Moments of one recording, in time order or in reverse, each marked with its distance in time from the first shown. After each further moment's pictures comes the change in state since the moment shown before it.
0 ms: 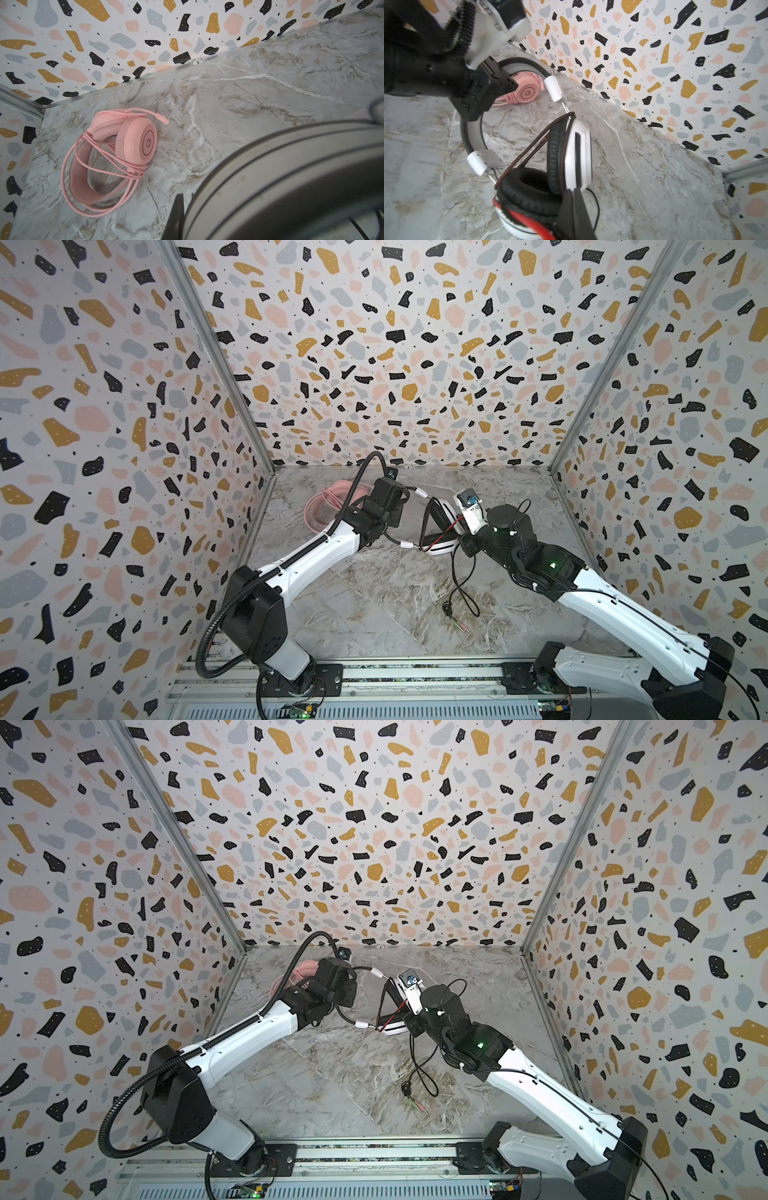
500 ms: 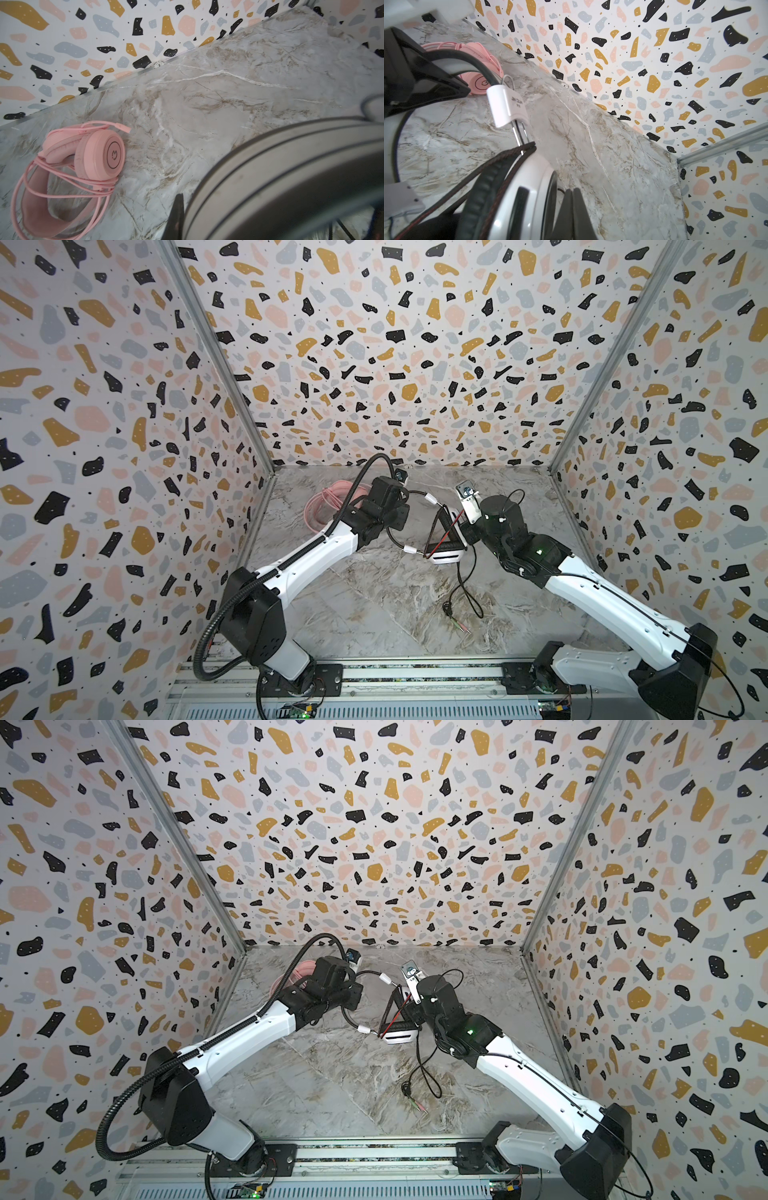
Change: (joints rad) left arm 0.003 -0.017 -0.003 0.035 0.253 0.087; right arm -0.070 0.089 0.021 0.054 0.089 -0.084
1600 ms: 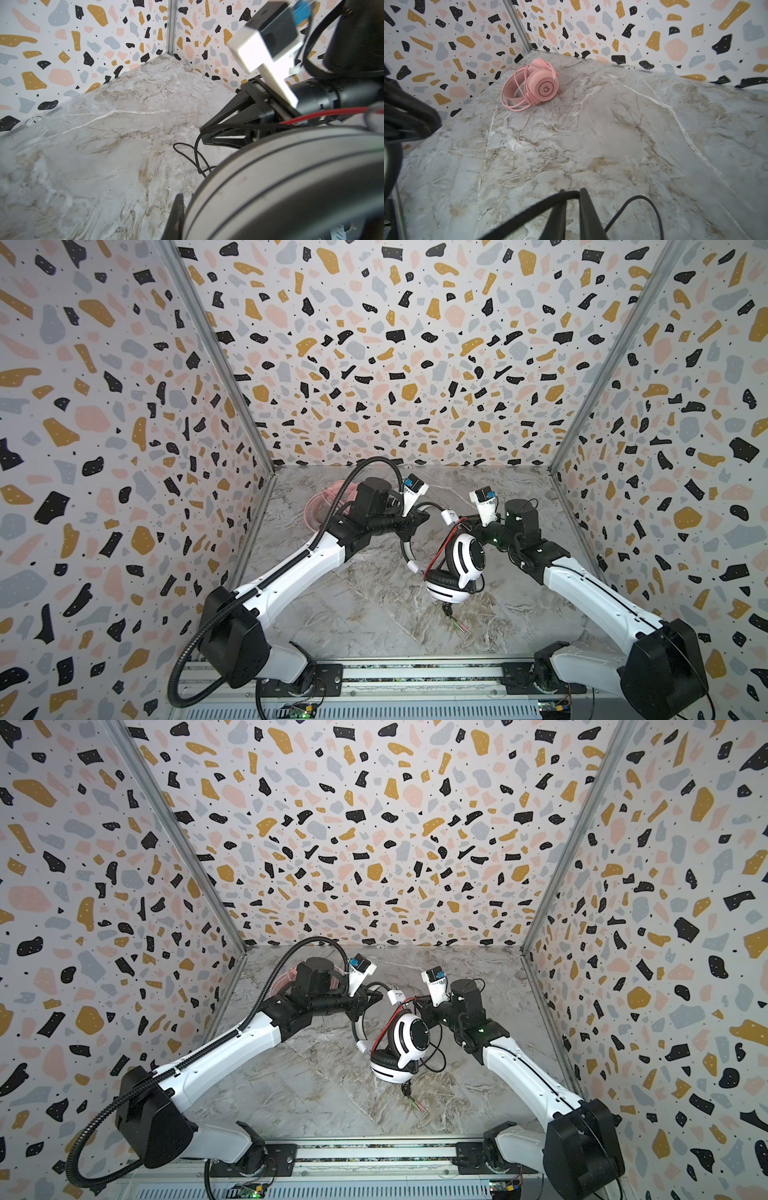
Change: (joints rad) left arm 0.000 -0.136 -0.106 0.176 0.571 0.052; right arm -0.333 0.051 -0.317 0.393 -0.802 0.289
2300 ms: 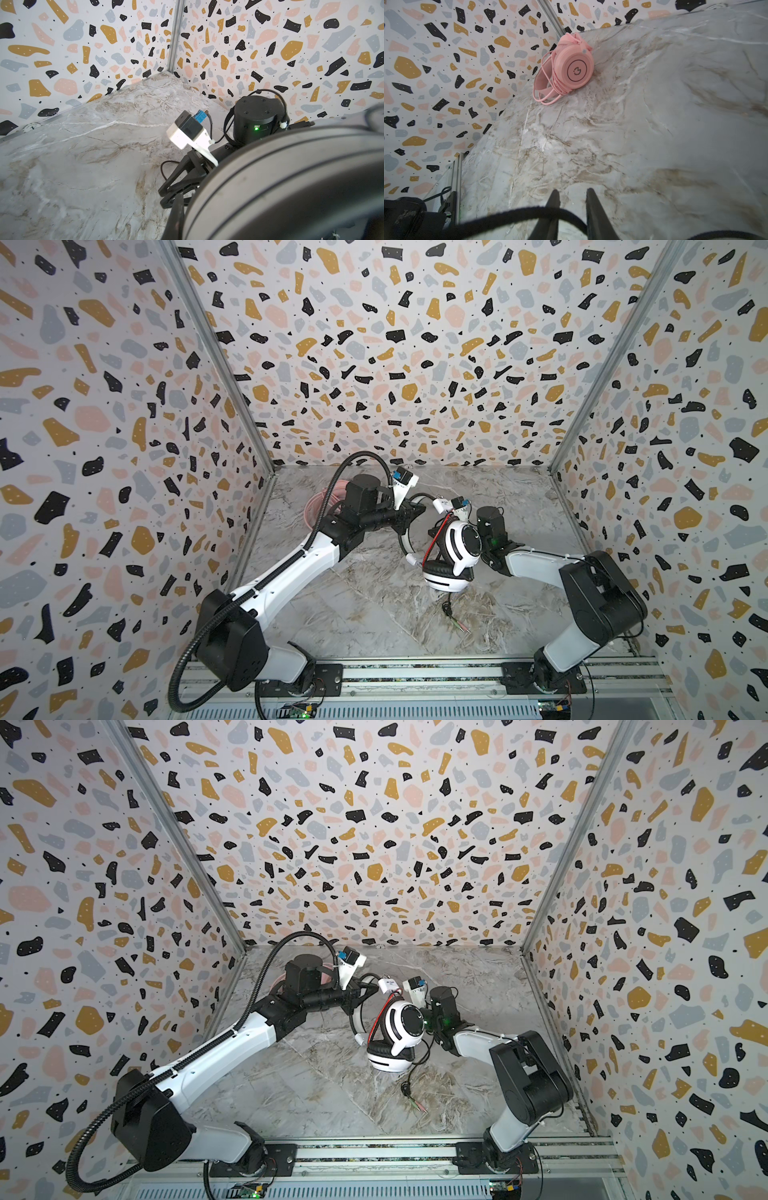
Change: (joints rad) left arm 0.069 -0.008 -0.029 0.113 0.076 -0.098; right arm 0.064 0.428 -0.008 0.472 -0.222 0.227
